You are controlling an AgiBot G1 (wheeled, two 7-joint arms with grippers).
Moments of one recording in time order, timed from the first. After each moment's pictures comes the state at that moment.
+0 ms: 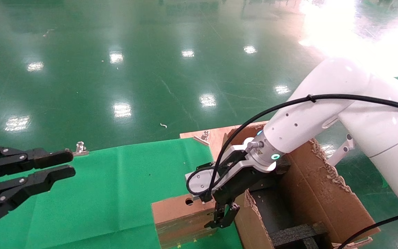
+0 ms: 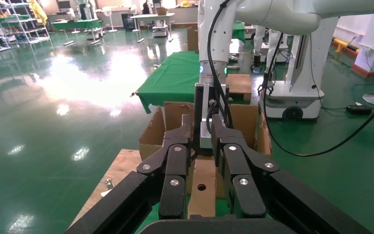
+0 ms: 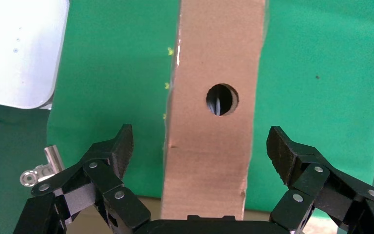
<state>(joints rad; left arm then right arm) -1.08 0.58 0.35 -1.24 0.66 1.45 -0.14 1.63 -0.96 -0.96 1.07 -1.62 -1.57 0.18</state>
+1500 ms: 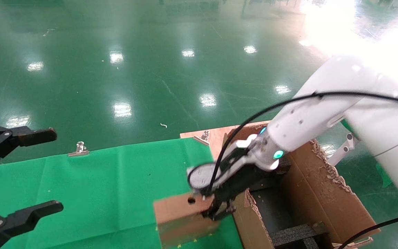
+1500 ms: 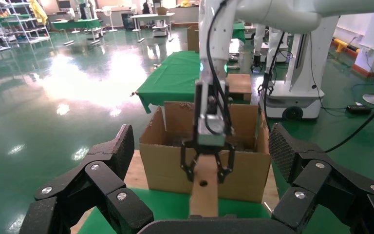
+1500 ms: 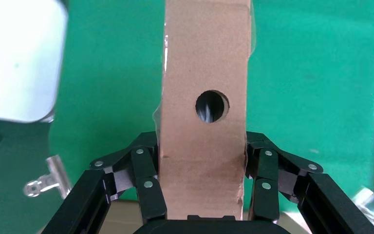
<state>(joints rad) -1.08 0.58 0.35 -1.24 0.66 1.45 -0.14 1.70 -0.94 -0.95 1.03 -1.58 -1.57 0.18</state>
